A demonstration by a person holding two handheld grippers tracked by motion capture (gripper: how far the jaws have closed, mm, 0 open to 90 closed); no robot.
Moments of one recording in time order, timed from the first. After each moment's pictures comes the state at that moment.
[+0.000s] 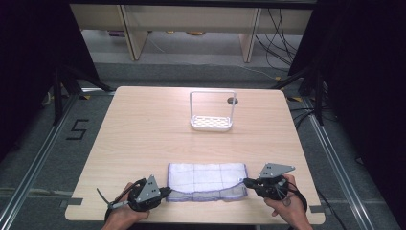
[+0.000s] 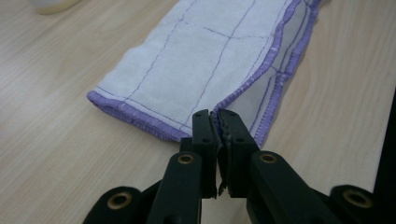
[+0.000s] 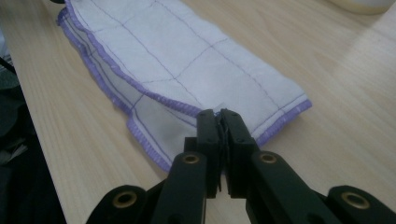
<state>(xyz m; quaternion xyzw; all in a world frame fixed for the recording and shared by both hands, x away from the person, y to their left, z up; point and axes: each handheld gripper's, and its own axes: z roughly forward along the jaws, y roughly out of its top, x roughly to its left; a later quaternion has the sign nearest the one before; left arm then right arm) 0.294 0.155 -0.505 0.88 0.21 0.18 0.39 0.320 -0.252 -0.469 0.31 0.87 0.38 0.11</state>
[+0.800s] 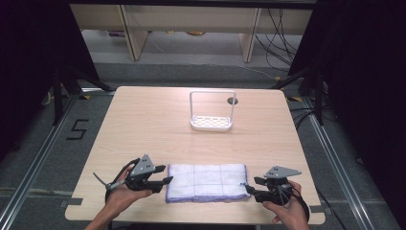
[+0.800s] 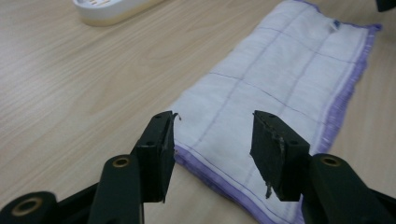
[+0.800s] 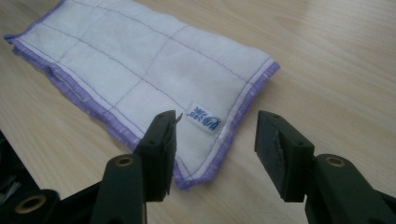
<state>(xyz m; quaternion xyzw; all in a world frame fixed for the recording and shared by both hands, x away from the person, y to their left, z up) 0.349 0.164 -0.480 0.84 0.30 0.12 0.44 0.309 -0.259 -0.474 0.41 0.82 0.37 0.12</state>
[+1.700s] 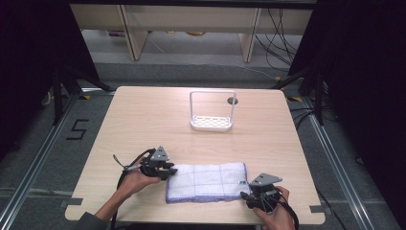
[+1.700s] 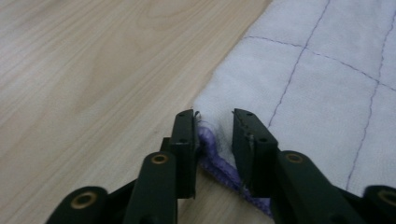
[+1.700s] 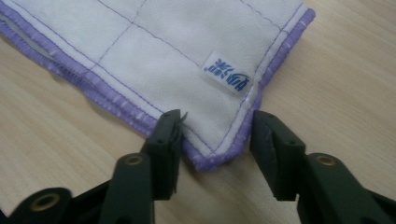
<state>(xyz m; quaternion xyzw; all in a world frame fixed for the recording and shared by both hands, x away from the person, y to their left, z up) 0.393 0.143 -0.509 0.89 0.27 0.10 0.36 0.301 -0.232 -0.500 0.41 0.85 0.29 0.15</state>
